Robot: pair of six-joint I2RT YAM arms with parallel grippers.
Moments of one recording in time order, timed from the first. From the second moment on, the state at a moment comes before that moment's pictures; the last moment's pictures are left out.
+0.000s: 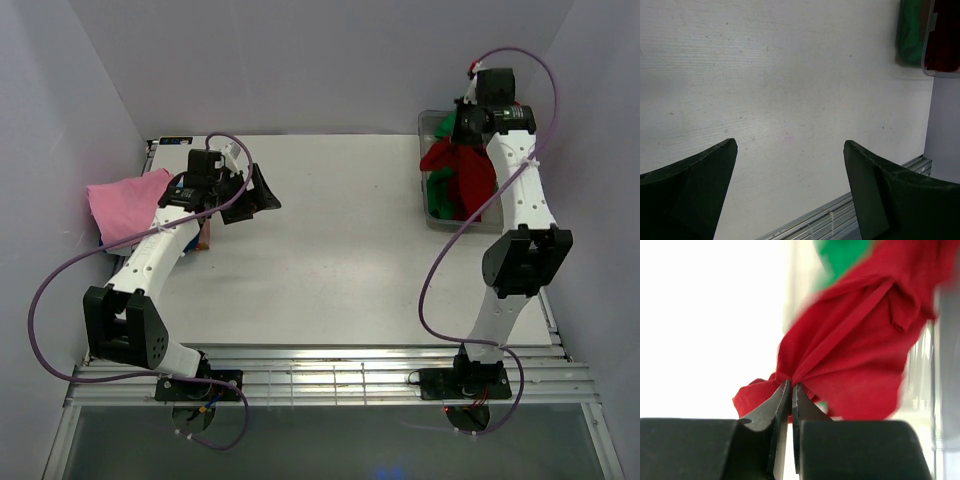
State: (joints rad) left arm -0.21 1.45 1.27 -0.57 0.35 -0.48; right arm 0.02 1.93 2.05 -0.88 -0.02 0.09
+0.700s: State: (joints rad) left arm -0.21 1.41 1.17 -0.50 0.43 -0.53; right arm 0.28 1.55 2.17 -0.69 -0.70 0.43
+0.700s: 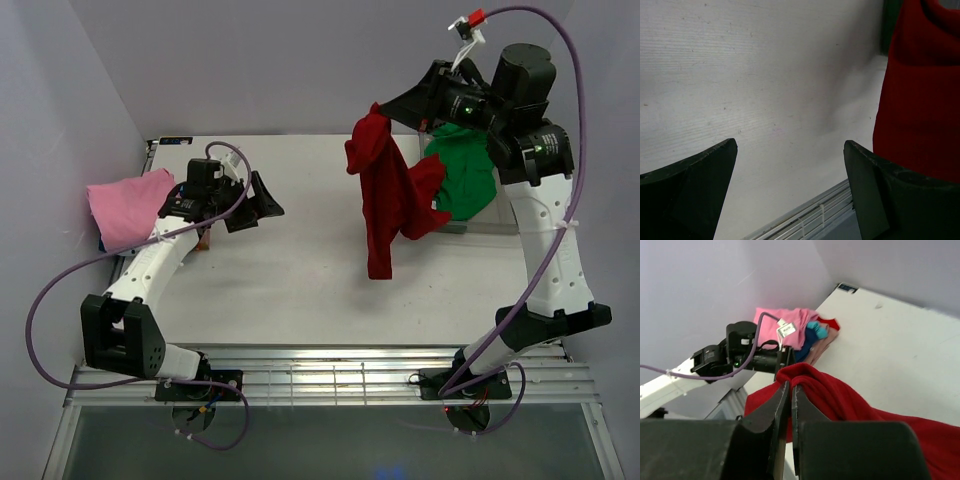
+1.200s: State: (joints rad) left arm -0.21 1.27 1.11 -0.47 0.42 -0.59; right arm 0.57 1.76 2.31 -0.21 -0.85 0.85
